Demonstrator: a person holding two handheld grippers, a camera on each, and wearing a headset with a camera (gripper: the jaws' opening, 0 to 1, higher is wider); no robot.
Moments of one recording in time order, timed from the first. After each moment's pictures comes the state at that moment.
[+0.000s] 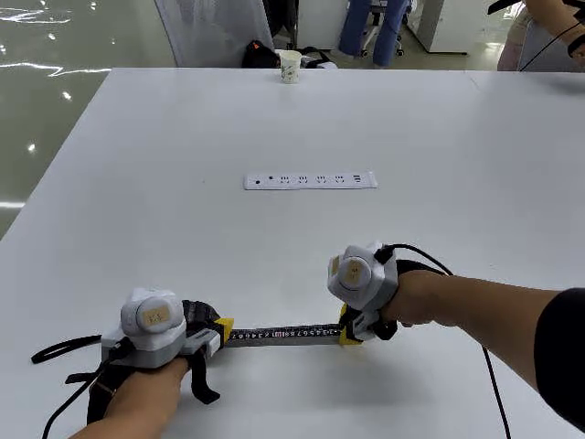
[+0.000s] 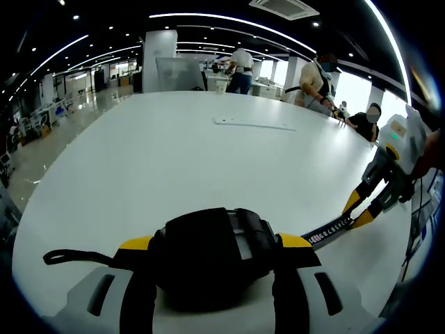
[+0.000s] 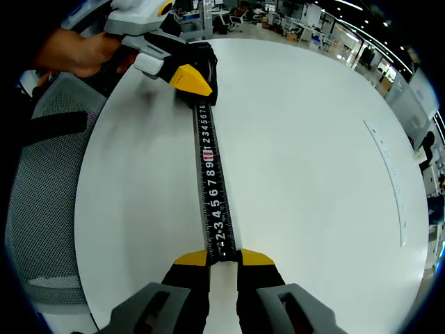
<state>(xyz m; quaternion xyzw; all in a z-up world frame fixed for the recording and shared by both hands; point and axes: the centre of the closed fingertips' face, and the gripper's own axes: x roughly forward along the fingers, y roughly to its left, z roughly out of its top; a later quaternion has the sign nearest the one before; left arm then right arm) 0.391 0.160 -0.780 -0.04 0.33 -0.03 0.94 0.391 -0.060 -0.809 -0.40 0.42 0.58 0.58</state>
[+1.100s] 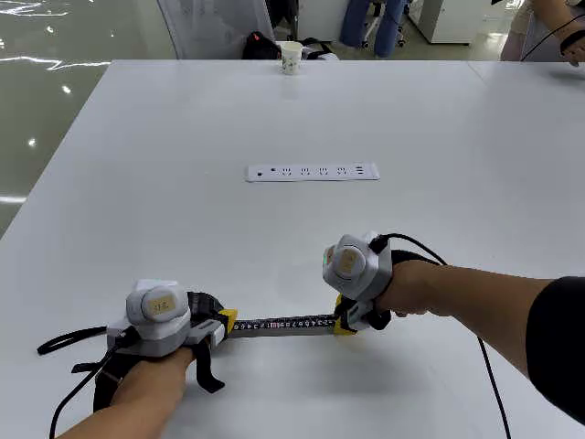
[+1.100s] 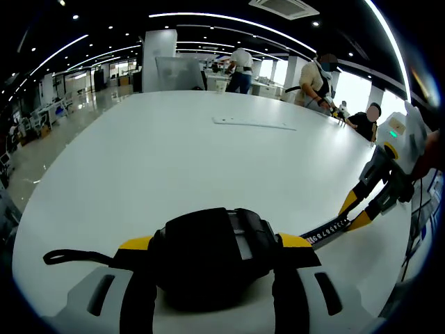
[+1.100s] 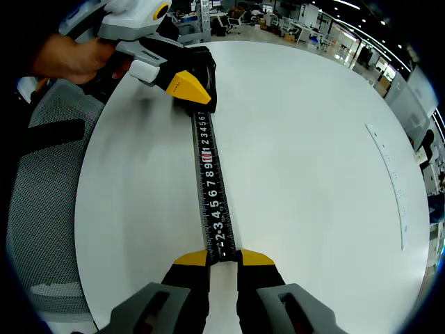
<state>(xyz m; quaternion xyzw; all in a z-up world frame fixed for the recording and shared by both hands) 0.390 0.160 -0.781 -0.04 0.33 -0.03 0.94 0.390 -0.047 -0.809 -0.39 0.42 0.58 0.58</state>
